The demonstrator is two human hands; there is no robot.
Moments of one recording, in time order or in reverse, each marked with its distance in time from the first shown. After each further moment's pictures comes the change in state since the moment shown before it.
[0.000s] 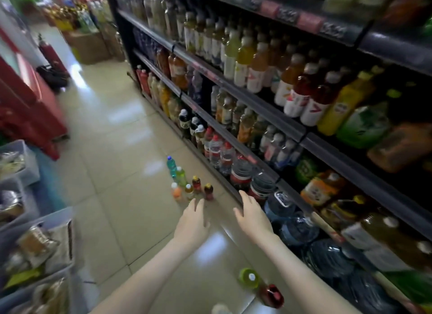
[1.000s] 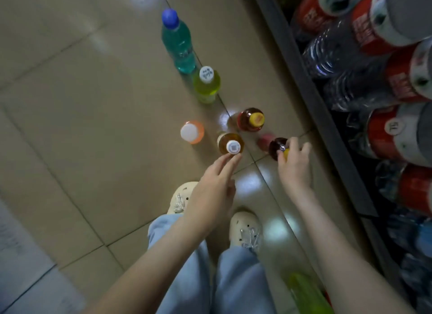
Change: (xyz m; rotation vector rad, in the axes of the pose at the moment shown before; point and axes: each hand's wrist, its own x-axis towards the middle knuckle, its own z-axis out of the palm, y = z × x) left_hand 0.485 -0.370 0.313 -0.334 -0.158 -0.053; right_hand 0.579 0.167 0.463 -0.232 -0.046 0.366
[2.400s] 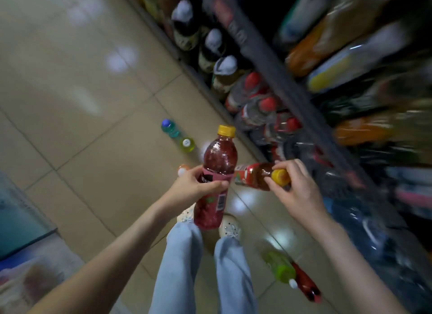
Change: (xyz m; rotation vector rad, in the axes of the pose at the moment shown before) left_hand -0.040 0.224 -0.263 -0.655 -0.429 -0.307; right_hand -0.172 -0.073 -0.372 0.327 0.121 -0.327
